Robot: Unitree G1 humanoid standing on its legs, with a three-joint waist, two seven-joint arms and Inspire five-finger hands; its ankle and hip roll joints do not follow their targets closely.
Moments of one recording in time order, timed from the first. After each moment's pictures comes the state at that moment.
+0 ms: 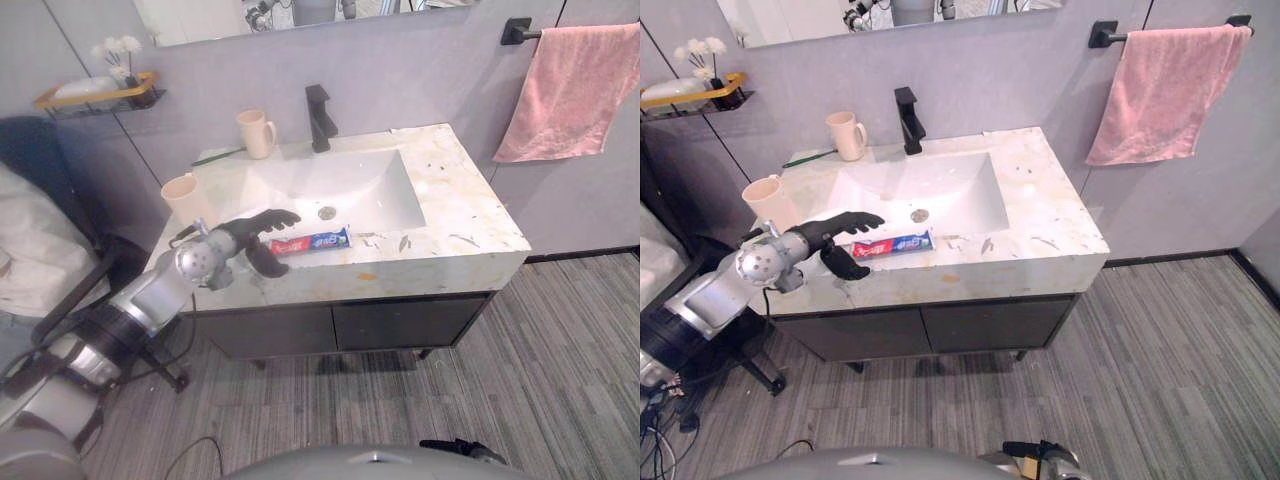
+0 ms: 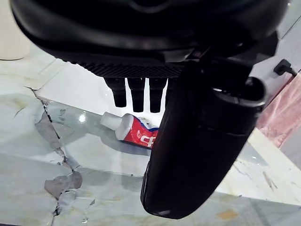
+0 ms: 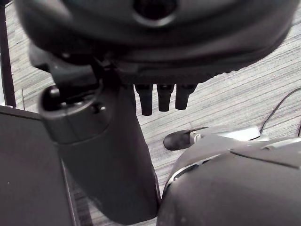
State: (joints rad) left arm -0.55 0.84 -0.65 0.11 -0.01 0.25 -0.22; right arm -0.01 -0.23 0.19 1.26 0.50 0.10 -0.23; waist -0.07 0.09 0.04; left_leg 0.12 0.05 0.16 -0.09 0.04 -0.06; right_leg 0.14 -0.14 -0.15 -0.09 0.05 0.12
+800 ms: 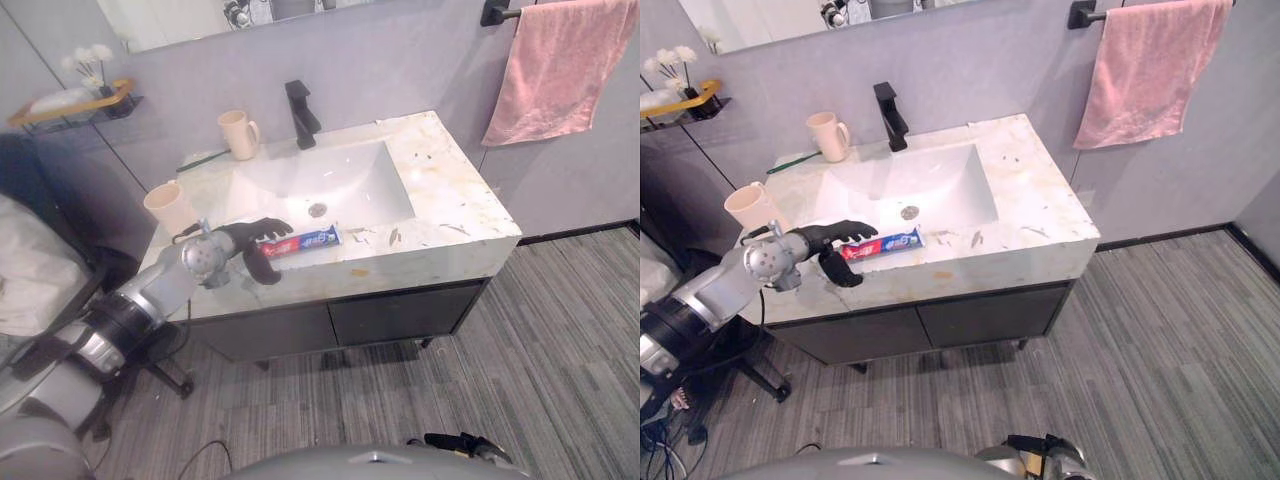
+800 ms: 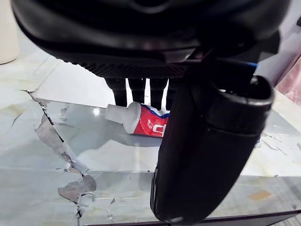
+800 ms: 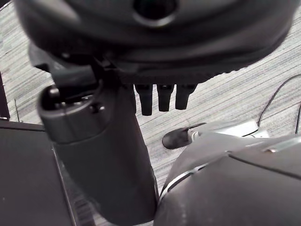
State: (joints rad) left arm -0.60 0.85 -0.72 0.19 0.05 0.26 -0.26; right arm -0.02 -0.25 0.16 1.26 0.50 0.08 -0.24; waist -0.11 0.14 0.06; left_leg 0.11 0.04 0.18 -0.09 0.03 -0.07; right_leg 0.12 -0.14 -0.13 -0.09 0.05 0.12
